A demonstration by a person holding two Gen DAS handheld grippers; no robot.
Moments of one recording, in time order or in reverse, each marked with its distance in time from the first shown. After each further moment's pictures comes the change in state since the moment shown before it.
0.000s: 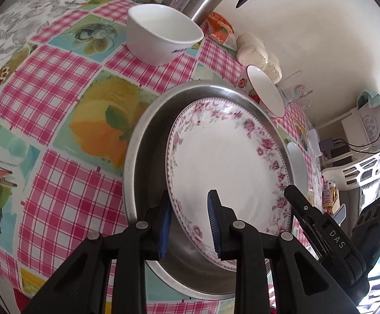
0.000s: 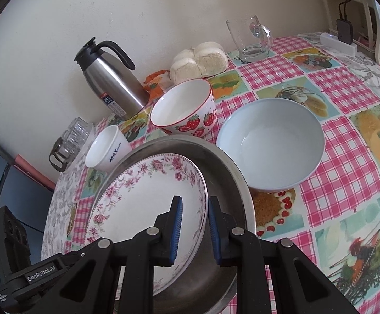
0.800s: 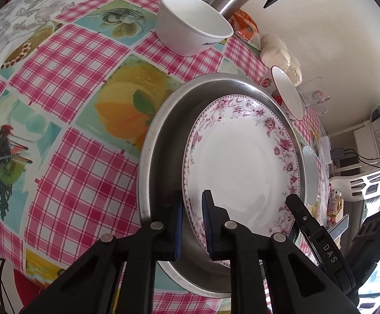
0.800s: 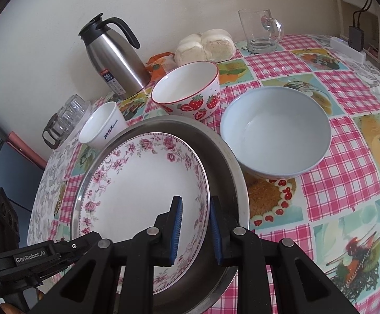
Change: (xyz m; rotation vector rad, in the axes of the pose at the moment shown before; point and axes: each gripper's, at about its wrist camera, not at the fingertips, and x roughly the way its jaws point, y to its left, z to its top) left arm -0.007 0.021 -0.005 -0.096 0.039 0.060; right arm 0.009 0.006 -0.010 -0.094 0.062 -0.029
